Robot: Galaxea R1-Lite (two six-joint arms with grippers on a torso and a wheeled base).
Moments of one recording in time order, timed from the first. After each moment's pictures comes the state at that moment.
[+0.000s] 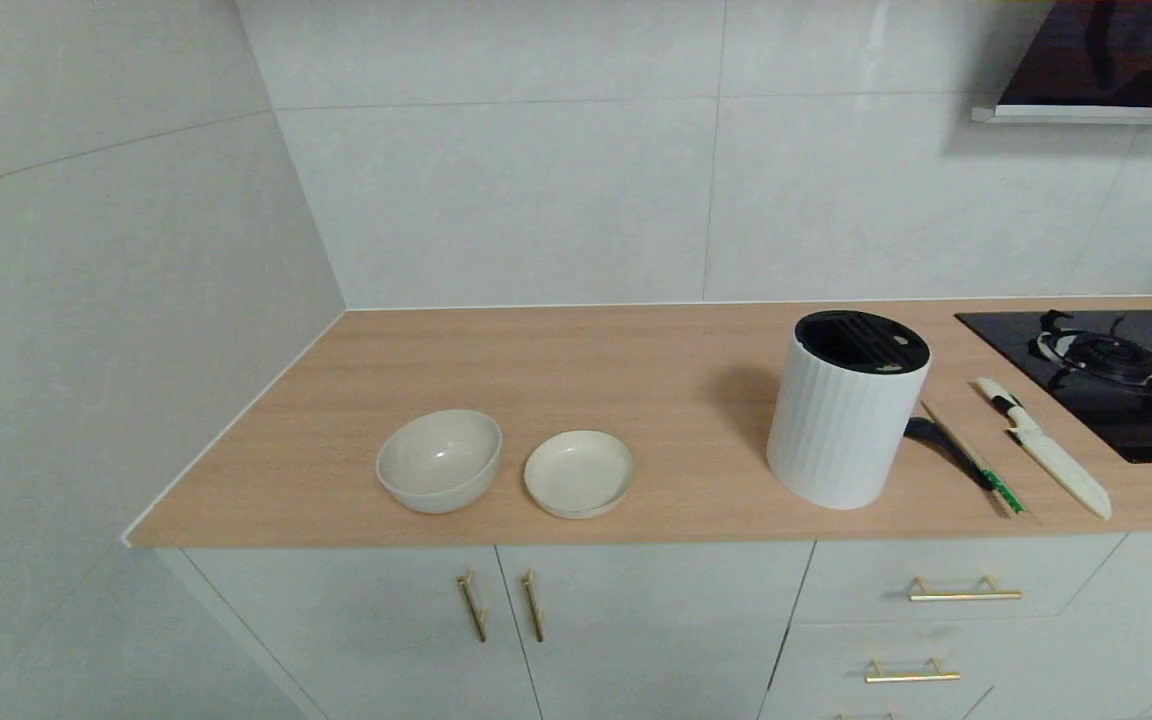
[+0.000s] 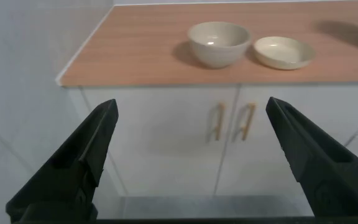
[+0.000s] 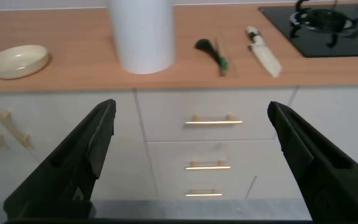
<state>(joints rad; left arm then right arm) 0.00 0.00 0.00 0.00 0.00 0.00 0.00 0.00 0.00 -0.01 -0.01 0.01</state>
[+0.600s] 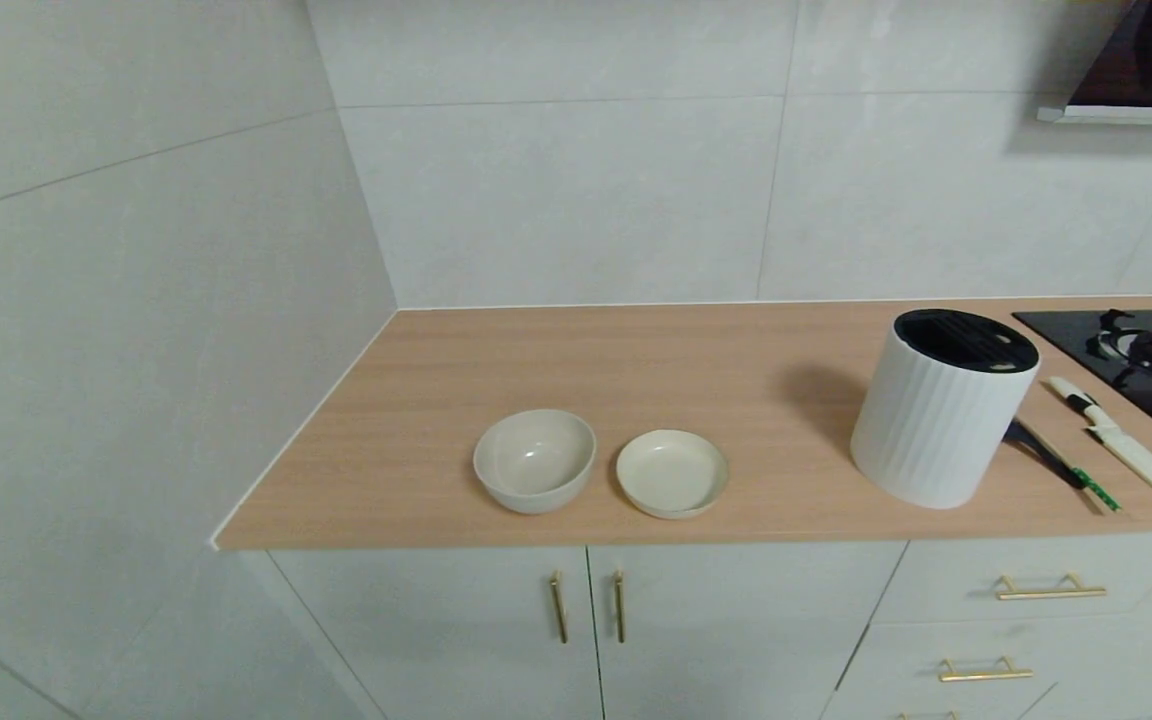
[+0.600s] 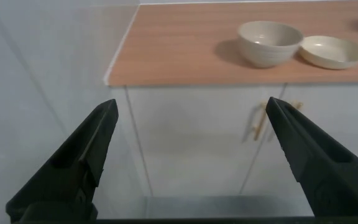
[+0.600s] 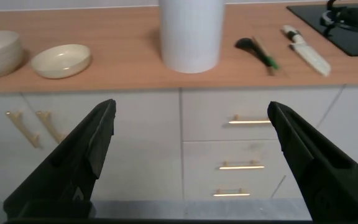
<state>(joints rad) 0.00 0.00 0.00 0.00 0.00 0.00 0.00 0.00 0.00 -0.01 -0.01 0.01</state>
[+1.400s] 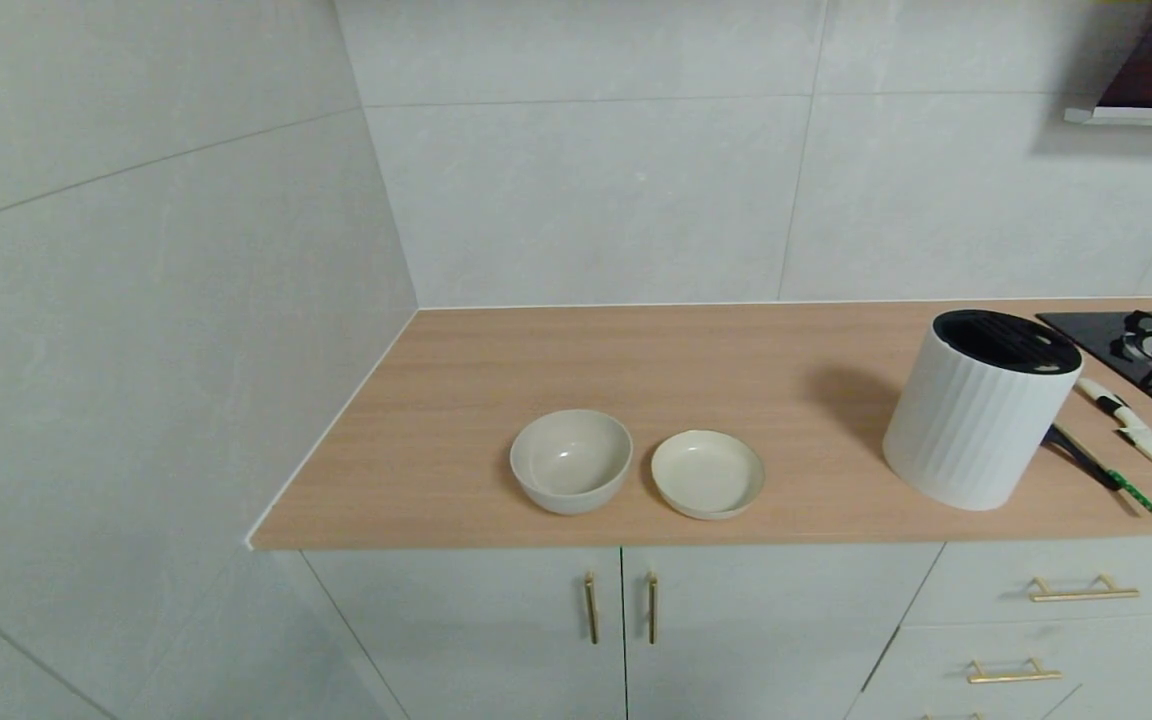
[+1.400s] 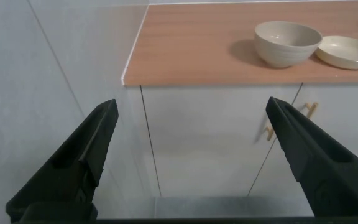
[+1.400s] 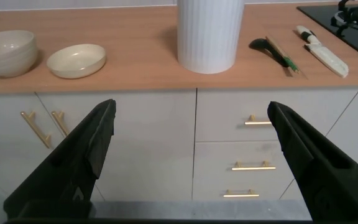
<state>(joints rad) 0.00 0.00 0.00 0.00 0.00 0.00 0.00 0.00 0.00 -0.01 -0.01 0.01</state>
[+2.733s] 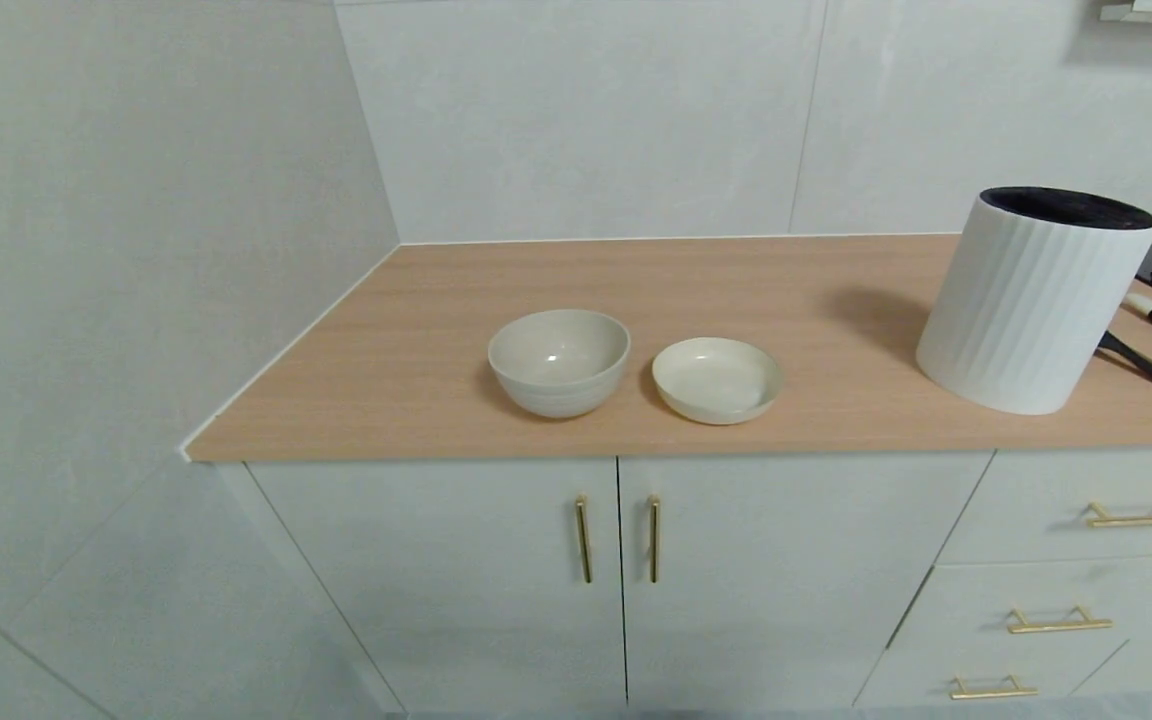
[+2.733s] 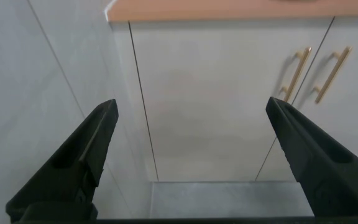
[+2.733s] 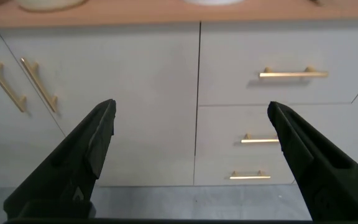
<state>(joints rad) 0.00 0.00 0.00 0.00 0.00 0.00 0.00 0.00 0.00 -0.01 -0.01 0.01</state>
